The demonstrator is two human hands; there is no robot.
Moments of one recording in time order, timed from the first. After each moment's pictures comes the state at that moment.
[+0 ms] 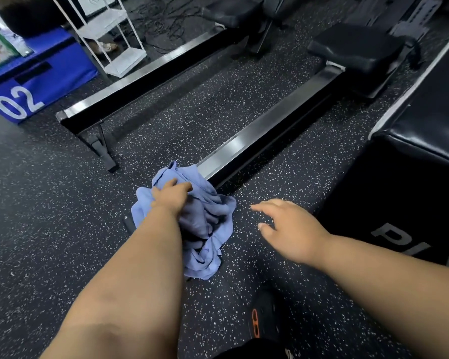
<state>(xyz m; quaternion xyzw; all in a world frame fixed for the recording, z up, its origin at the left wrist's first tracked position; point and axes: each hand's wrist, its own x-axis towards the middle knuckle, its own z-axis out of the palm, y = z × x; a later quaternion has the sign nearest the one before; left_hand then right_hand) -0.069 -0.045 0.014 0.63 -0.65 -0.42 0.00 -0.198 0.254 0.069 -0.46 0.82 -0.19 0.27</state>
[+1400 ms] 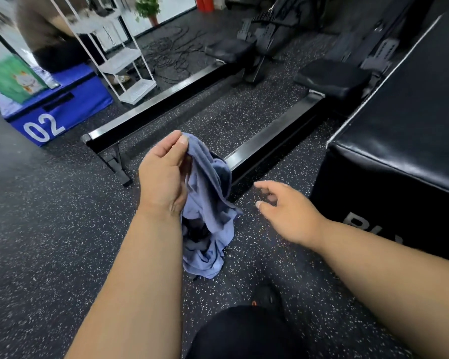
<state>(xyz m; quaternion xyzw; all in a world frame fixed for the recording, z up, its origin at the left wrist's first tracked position) -0.042 0.099 0.258 0.35 -0.49 -0.70 0.39 -0.165 0.295 0.170 -0.35 0.82 -0.37 0.26</state>
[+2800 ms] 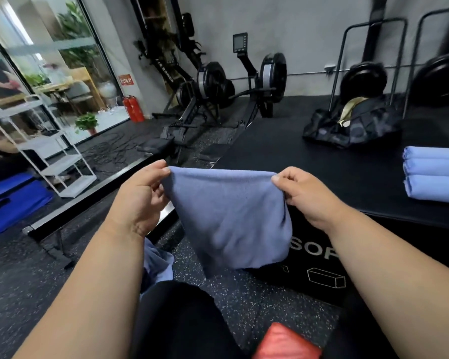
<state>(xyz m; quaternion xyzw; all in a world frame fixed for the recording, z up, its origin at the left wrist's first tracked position) 0.043 0.420 0.449 0.21 -0.56 -0.77 0.23 -0.101 0.694 0.371 -0.18 0.72 -0.66 0.11</state>
